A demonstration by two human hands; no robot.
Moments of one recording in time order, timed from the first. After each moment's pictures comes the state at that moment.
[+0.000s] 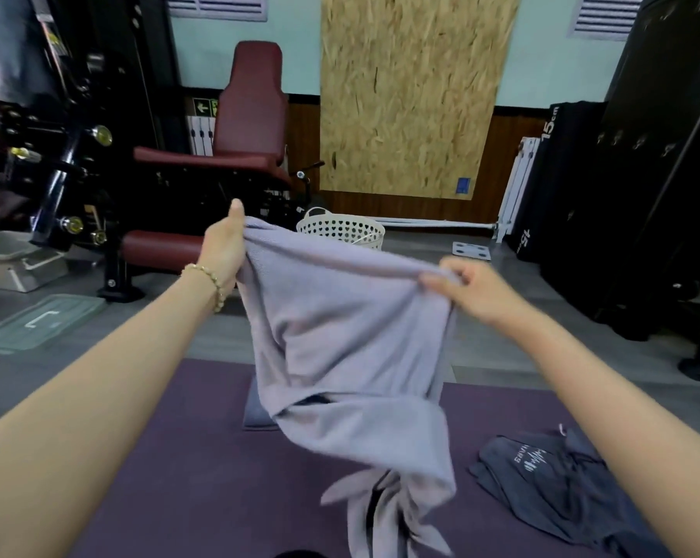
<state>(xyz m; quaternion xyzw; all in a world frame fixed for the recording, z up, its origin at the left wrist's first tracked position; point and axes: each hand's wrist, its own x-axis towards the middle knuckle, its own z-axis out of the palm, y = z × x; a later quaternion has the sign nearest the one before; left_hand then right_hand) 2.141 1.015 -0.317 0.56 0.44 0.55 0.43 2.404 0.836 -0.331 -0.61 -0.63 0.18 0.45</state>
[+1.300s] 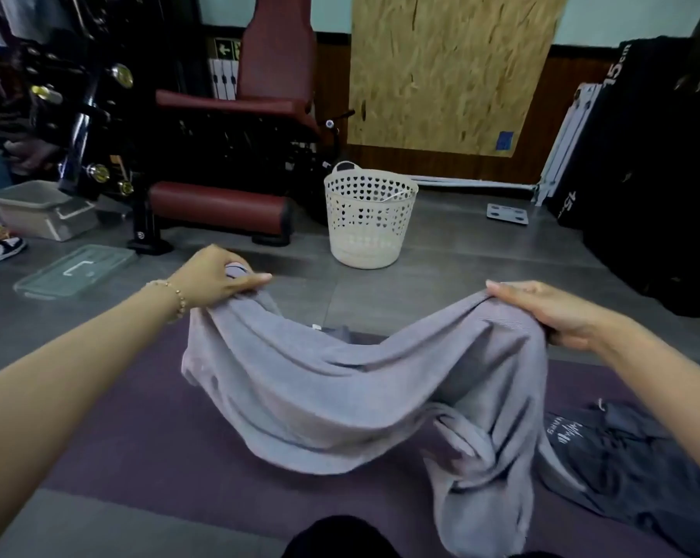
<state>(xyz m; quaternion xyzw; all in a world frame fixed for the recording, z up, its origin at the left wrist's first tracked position) 2.043 1.037 -0.411 0.84 0.44 0.24 0.22 2.437 0.844 -0.397 -0.61 -0.49 0.47 0.40</state>
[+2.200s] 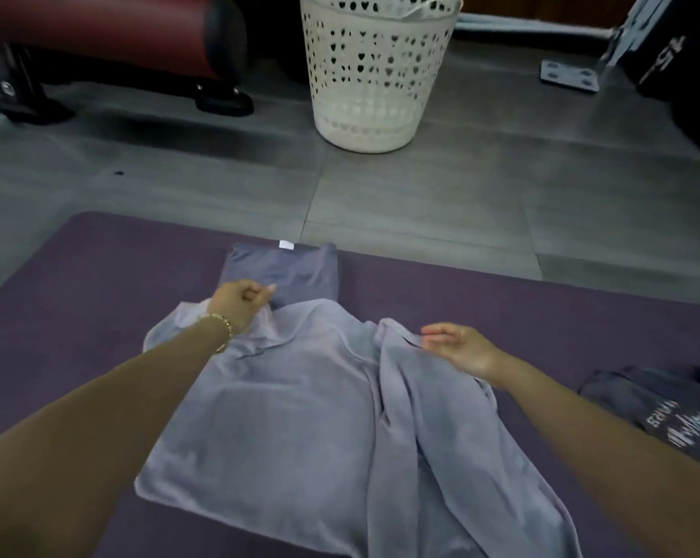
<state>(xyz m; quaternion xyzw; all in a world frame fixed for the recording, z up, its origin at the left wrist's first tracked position) 2.187 1.222 -0.794 0.68 0.61 0.18 0.35 2.498 1.062 -0.796 -0.75 -0.39 0.48 0.25</state>
